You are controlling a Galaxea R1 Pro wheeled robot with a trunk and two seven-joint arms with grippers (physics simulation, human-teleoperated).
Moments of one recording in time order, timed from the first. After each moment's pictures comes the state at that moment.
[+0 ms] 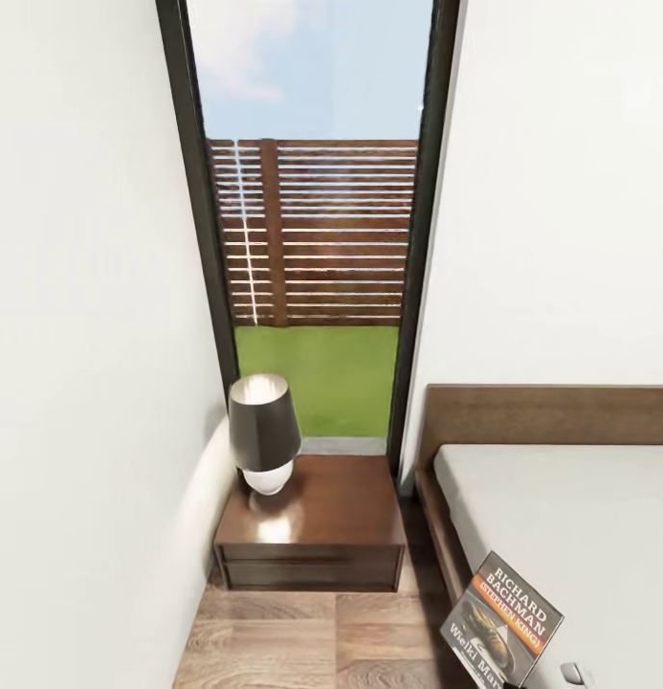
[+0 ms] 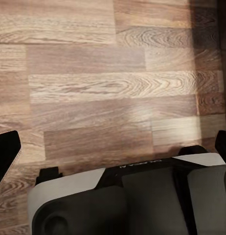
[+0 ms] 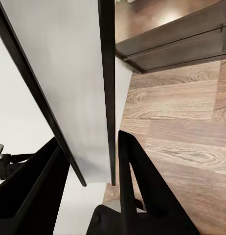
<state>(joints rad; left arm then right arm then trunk) -0.28 0.05 0.23 -0.02 -0.18 -0.21 -0.36 -0.32 -0.41 -0.05 -0.22 -0.36 0.04 1.25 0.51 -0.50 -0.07</state>
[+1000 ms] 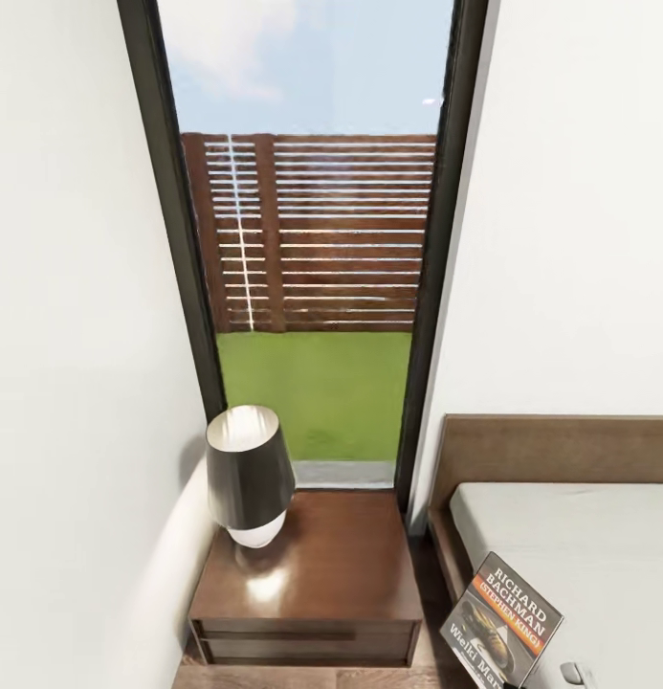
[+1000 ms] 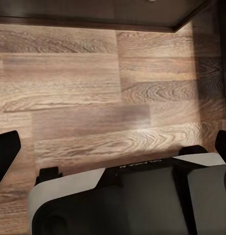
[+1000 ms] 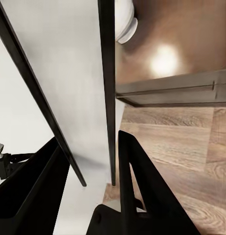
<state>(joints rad) -0.28 0.05 0.23 -0.02 -0.18 -0.21 -0.36 -0.32 -0.41 -0.05 -0.22 -0.36 0.04 1.25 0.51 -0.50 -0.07</state>
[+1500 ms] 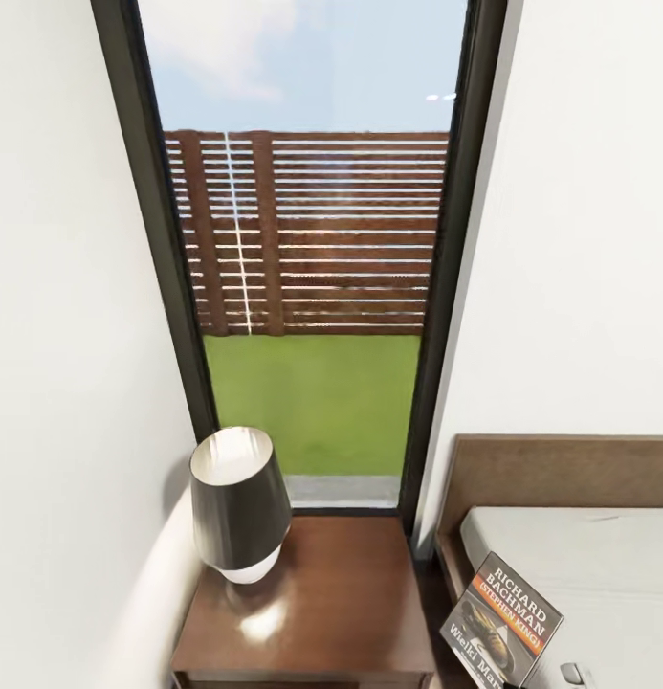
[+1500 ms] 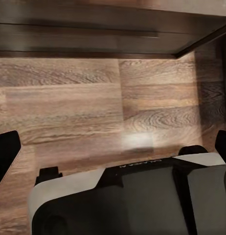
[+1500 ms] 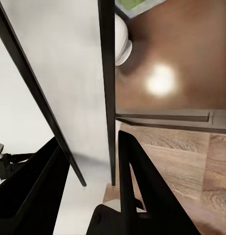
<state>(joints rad) -0.28 0.05 0.23 -0.02 -0.18 -0.21 -0.36 -0.32 -0.41 -0.05 -0.22 -0.36 0.04 1.25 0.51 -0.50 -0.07</state>
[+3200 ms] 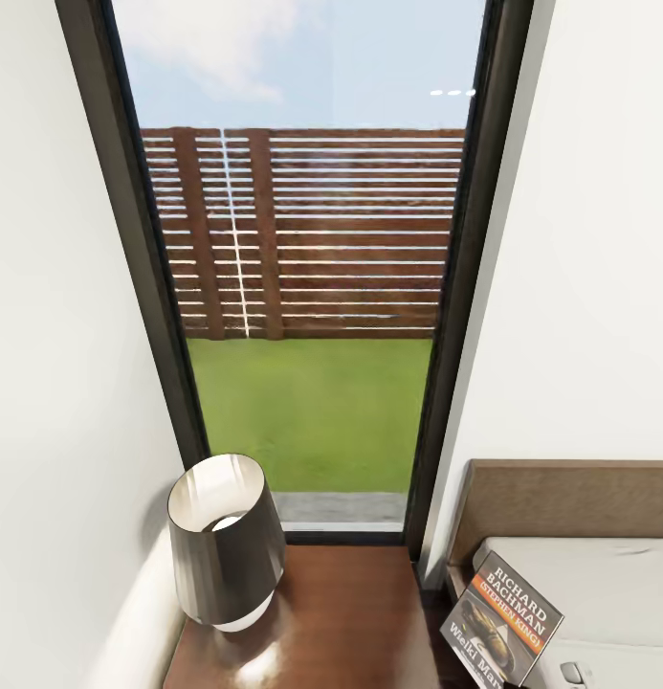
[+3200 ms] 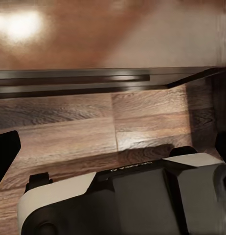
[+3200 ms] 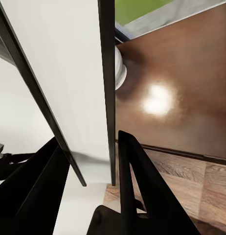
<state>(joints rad) -0.28 0.05 0.23 -0.03 -0.18 -0.22 -0.40 -0.32 -0.41 -0.05 -0.22 -0.36 0.04 1.25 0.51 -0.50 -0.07</state>
